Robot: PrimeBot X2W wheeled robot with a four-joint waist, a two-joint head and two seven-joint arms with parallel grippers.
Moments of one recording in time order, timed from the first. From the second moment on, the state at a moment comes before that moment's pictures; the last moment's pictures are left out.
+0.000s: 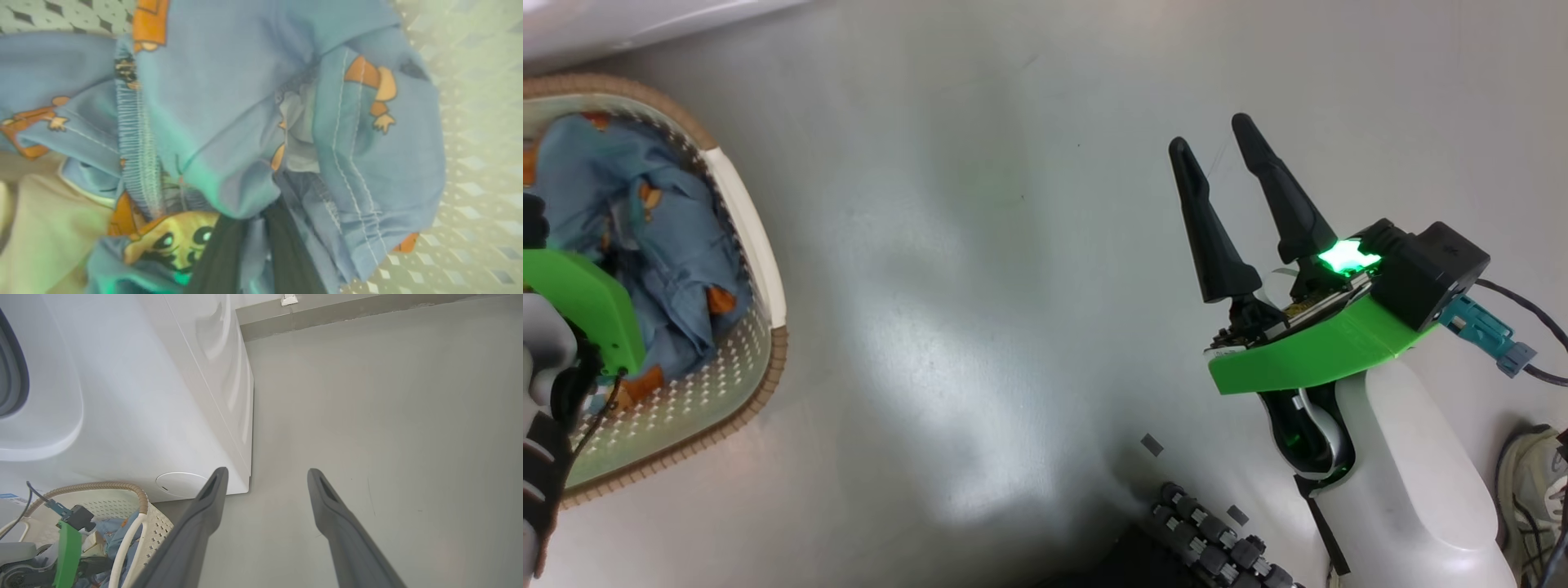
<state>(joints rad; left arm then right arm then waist) -1.00 0.41 -0.67 1.15 -0.73 -0.13 0.06 -0.52 -0.05 0.25 0.10 0.45 0.13 -0.26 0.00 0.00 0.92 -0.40</state>
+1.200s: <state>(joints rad) -0.72 0.38 -0.87 0.90 -1.02 -0.13 -0.22 -0.44 -0.07 0.17 0.18 0.40 0.13 -0.26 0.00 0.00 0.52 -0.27</state>
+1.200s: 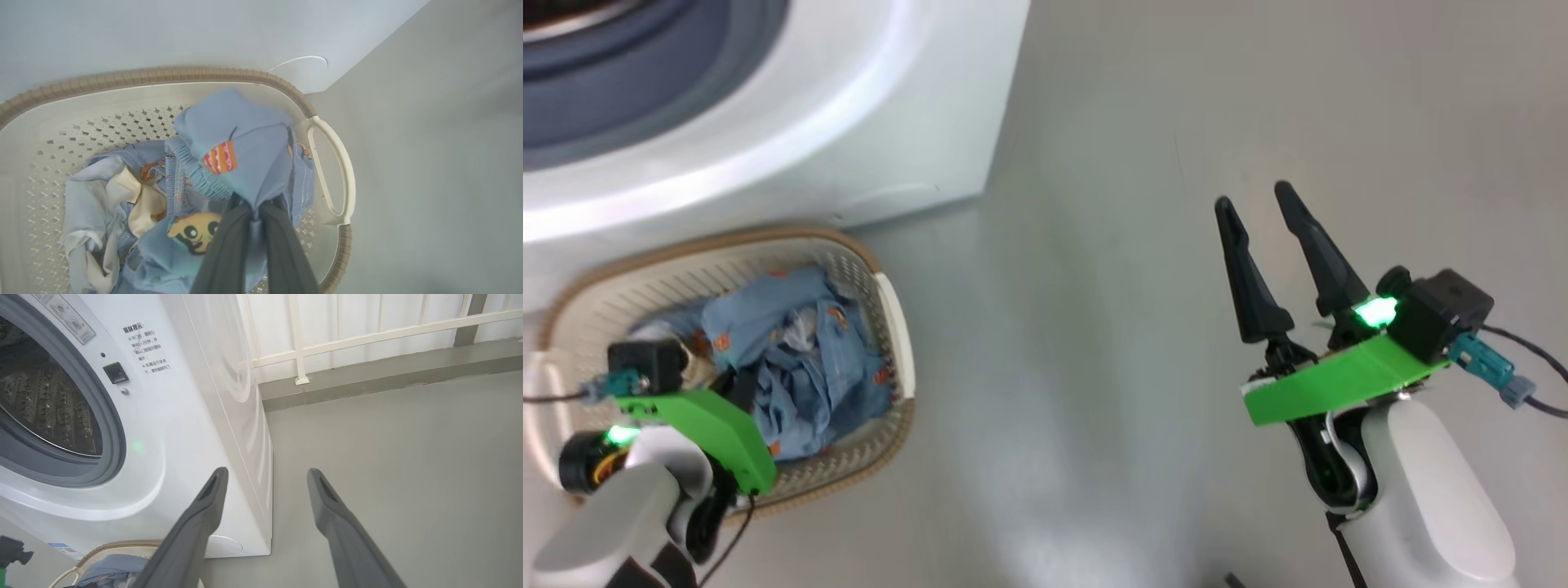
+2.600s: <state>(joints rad) -0.16 0.28 -0.34 0.12 -0.65 0.00 -0.25 -0.18 -0.19 0.15 0.22 0.43 0.13 -0.26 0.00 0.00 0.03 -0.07</state>
